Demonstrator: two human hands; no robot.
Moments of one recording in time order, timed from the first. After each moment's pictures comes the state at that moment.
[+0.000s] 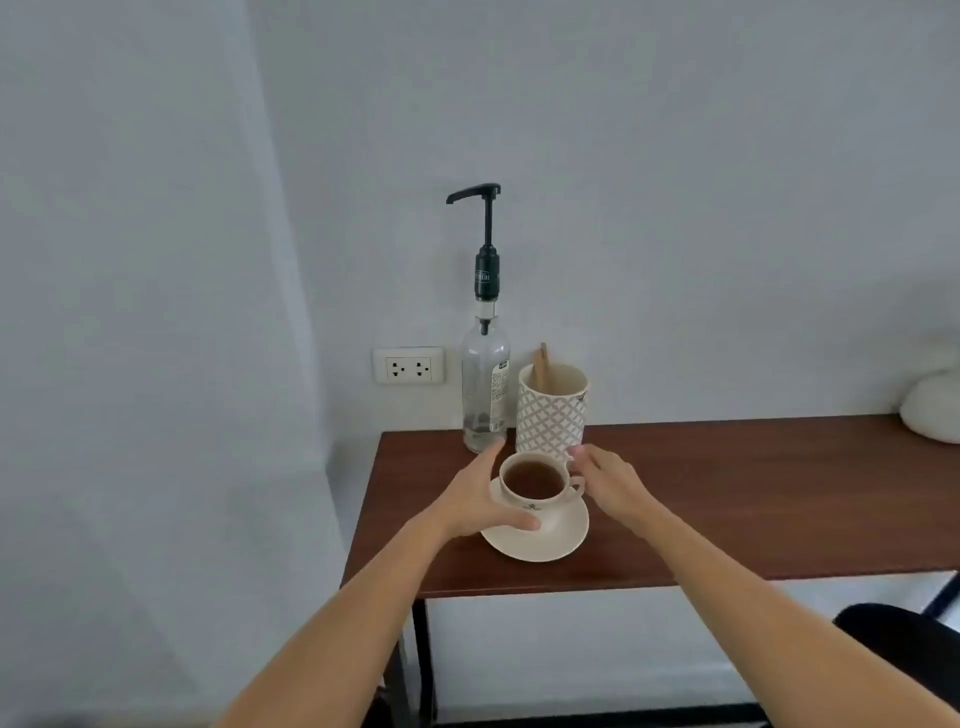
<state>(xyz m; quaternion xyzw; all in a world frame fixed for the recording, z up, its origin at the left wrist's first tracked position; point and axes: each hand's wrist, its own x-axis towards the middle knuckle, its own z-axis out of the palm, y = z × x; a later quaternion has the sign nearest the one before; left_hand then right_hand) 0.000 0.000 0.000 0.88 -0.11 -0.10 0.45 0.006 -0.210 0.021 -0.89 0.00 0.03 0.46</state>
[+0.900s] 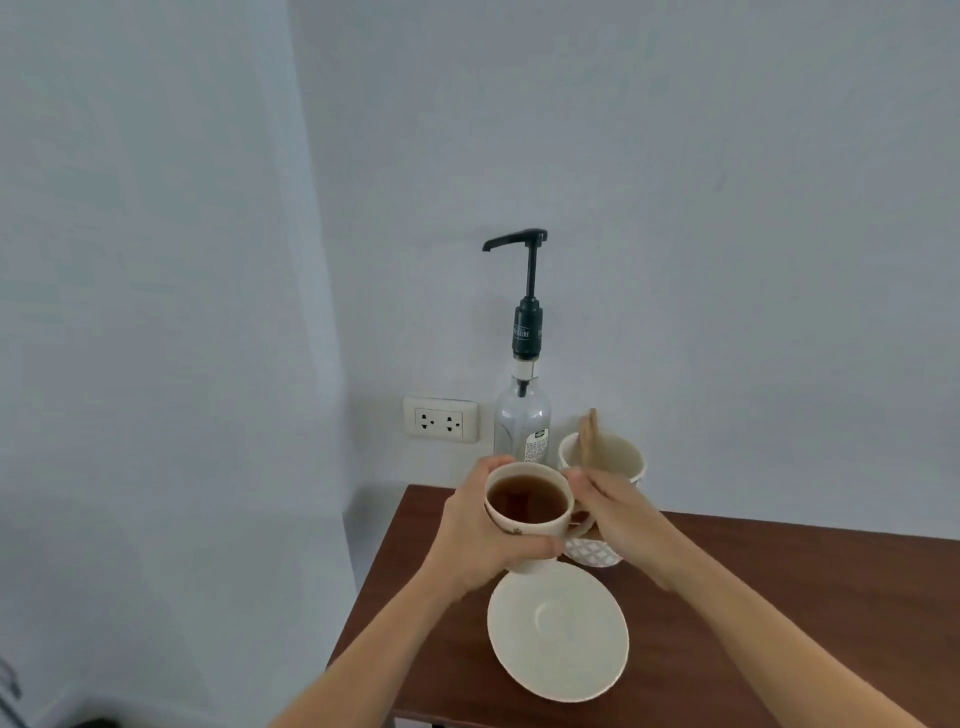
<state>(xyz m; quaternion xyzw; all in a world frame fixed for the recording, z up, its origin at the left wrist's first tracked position) 0.019 -0.009 0.045 0.82 -0.03 0.15 0.55 0.065 -0.193 0.079 -0.81 -0.19 0.11 0.55</state>
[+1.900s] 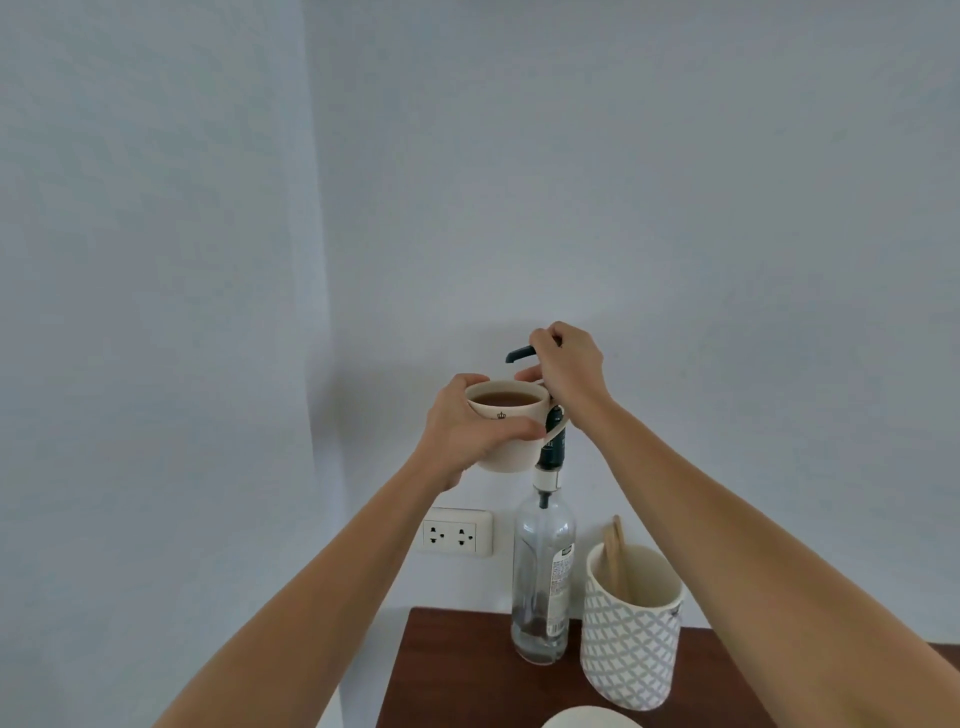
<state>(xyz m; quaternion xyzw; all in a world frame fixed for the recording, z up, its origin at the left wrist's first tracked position) 0.114 0.049 0.228 0.76 -0.02 0.18 0.62 0.181 -0.073 0.271 -0.77 -0.12 -0.19 0.60</state>
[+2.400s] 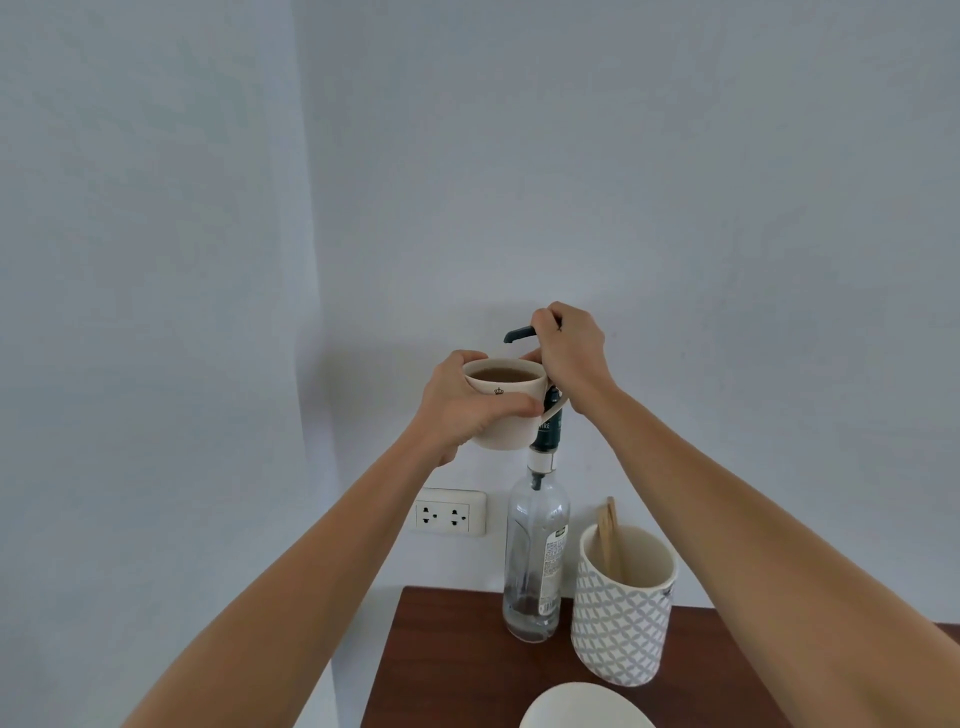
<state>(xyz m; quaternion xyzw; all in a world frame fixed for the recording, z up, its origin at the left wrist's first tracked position) 0.120 0.048 0.231 0.76 -0.02 0.17 0.62 0.187 -0.075 0.266 -0.79 -0.15 -0.23 0.55</state>
